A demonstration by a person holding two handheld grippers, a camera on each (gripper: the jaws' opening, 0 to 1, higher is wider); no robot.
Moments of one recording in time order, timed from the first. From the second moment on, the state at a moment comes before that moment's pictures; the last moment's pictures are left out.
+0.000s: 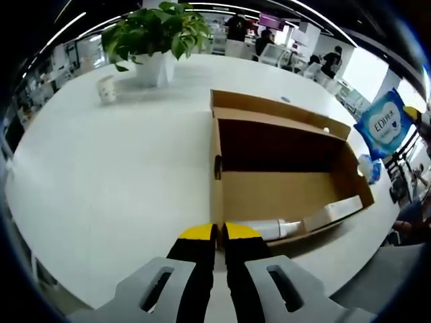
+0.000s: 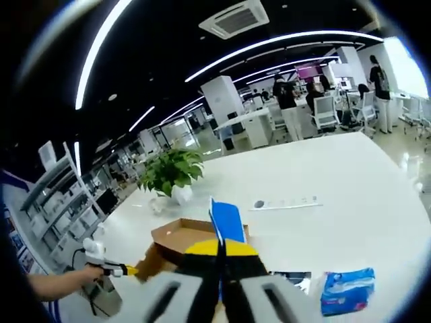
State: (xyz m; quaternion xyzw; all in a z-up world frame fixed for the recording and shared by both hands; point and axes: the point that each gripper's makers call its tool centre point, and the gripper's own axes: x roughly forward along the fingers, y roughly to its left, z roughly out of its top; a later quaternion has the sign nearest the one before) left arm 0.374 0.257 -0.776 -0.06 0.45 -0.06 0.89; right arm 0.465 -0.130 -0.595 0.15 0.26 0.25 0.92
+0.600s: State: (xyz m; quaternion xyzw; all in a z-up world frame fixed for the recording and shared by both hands) left arm 0.375 0.257 -0.776 -0.06 0.44 -0.06 0.89; right arm 0.453 -0.123 -0.647 0.17 0.30 0.21 0.91
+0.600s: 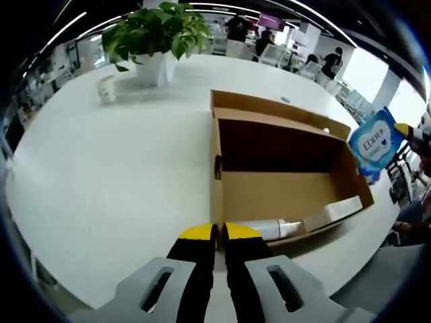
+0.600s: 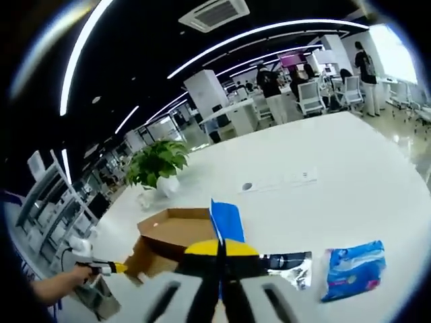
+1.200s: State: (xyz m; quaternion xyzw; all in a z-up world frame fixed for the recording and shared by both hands) left arm 0.375 0.256 -0.776 -0.07 0.44 -0.06 0.89; right arm 0.460 -0.116 -0.677 0.23 0.31 0.17 0.90
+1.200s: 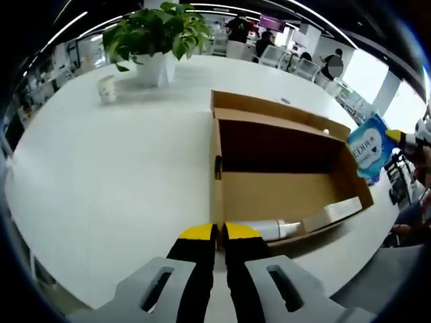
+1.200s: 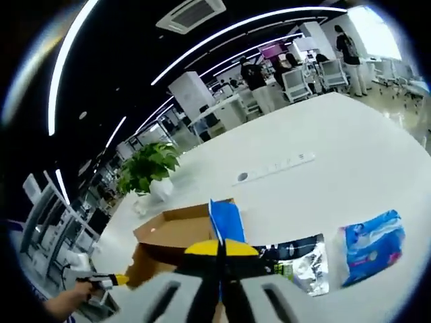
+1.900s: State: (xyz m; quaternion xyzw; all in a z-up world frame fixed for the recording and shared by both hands) left arm 0.374 0.256 -0.775 -0.06 0.44 -0.06 0.89; right arm 0.457 -0.155 -0.714 0.25 0.33 0.13 0.90
